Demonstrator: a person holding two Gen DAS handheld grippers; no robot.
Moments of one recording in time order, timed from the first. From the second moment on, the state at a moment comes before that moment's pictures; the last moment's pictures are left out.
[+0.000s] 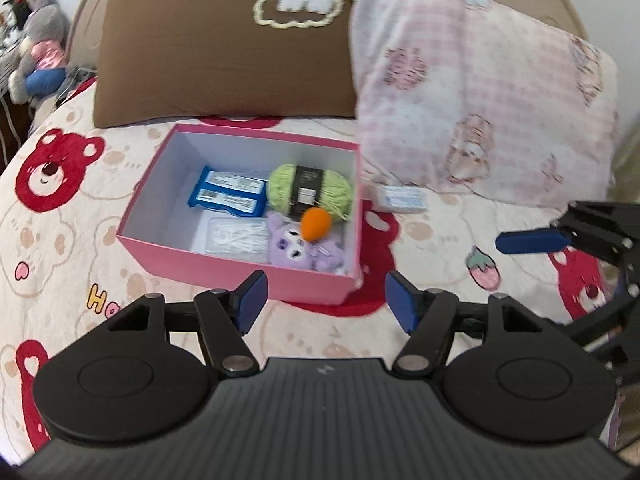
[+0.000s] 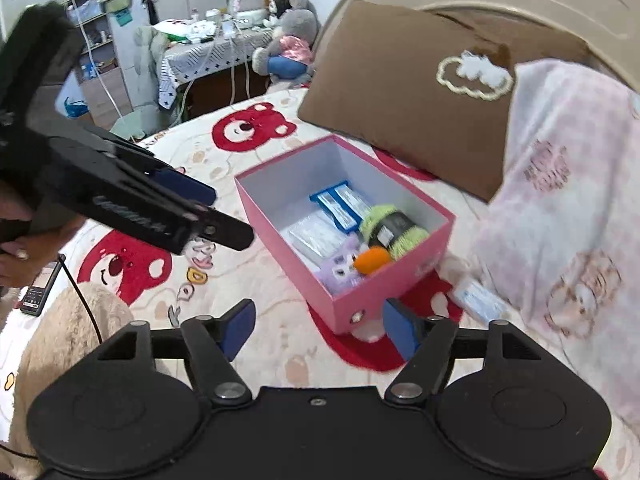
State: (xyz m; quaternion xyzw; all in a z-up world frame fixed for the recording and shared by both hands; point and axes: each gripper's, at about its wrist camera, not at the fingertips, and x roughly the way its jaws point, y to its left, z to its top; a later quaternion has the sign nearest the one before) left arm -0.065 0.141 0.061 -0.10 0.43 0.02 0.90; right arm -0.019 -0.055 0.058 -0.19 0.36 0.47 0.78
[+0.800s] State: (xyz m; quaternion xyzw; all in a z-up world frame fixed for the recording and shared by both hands) left arm -0.065 0.044 0.043 -0.04 0.45 -0.07 0.89; right arm -0.052 -0.125 0.056 -0.22 0.37 0.45 0.78
